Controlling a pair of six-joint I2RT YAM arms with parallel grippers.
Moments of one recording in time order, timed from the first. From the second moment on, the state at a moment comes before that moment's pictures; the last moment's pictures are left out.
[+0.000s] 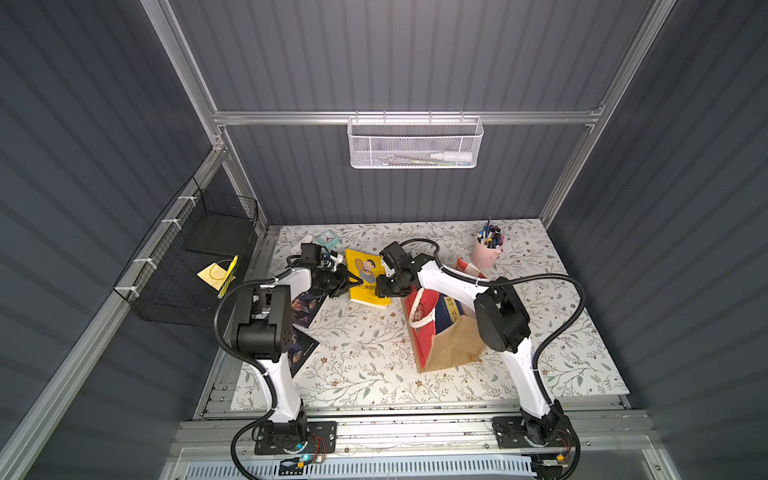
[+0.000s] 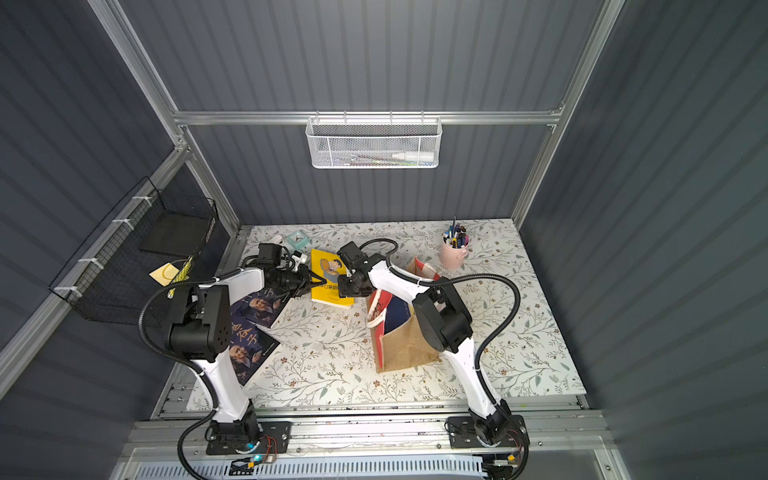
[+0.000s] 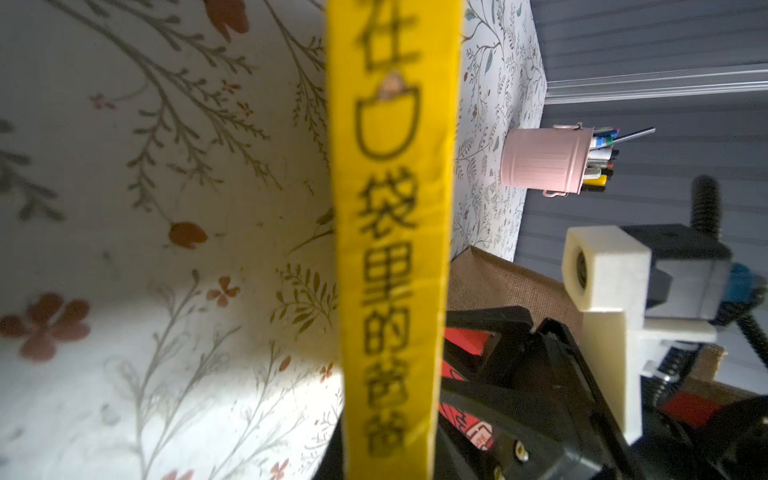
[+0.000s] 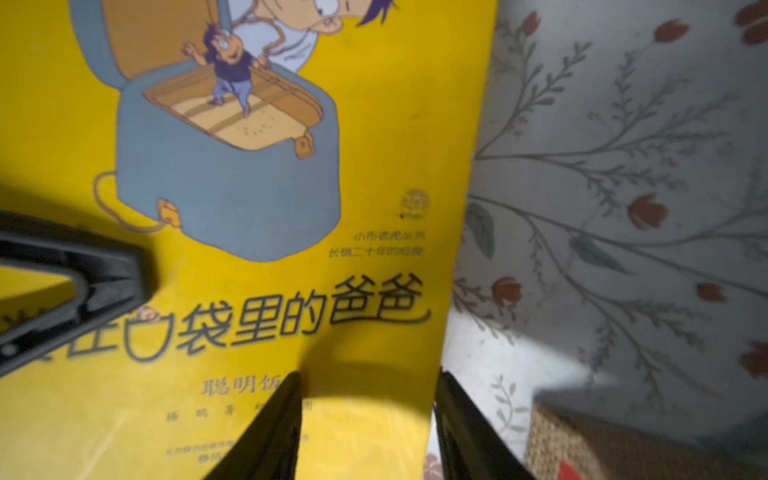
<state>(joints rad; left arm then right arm) -0.08 1.88 1.25 -0.41 0.84 -0.50 0.76 2.25 1.88 -0.69 -0.13 0.52</state>
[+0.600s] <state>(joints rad) -0.11 1.39 1.37 -0.74 0.60 -0.37 0.99 1.76 1.92 -0.90 0.20 0.41</state>
